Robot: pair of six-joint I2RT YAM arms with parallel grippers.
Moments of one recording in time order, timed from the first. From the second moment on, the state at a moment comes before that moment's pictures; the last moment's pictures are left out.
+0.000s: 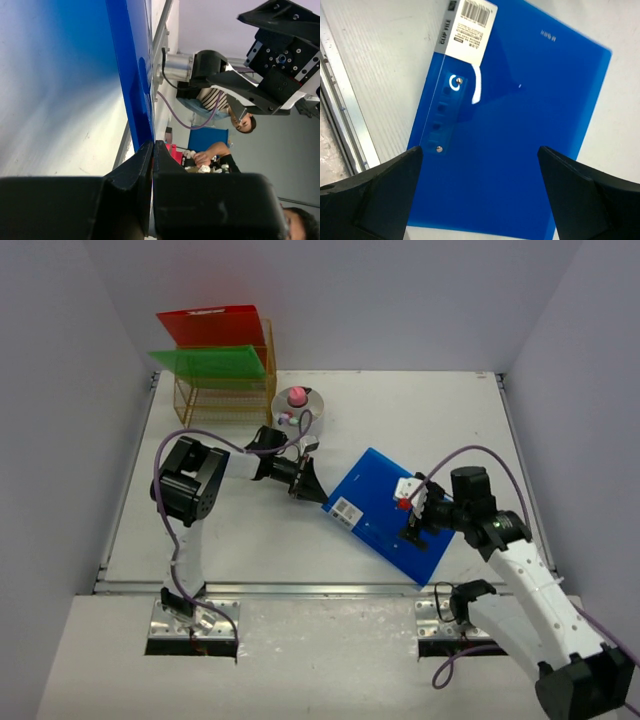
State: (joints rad) left arm -0.34 2.06 1.09 0.01 1.32 -0.62; right arm 0.25 0.75 0.59 -0.62 -0.60 -0.86
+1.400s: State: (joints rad) left arm -0.34 2.04 0.88 1.15 1.18 -1.73; right arm 1.02 1.44 0.86 -0.40 0.43 -0.25
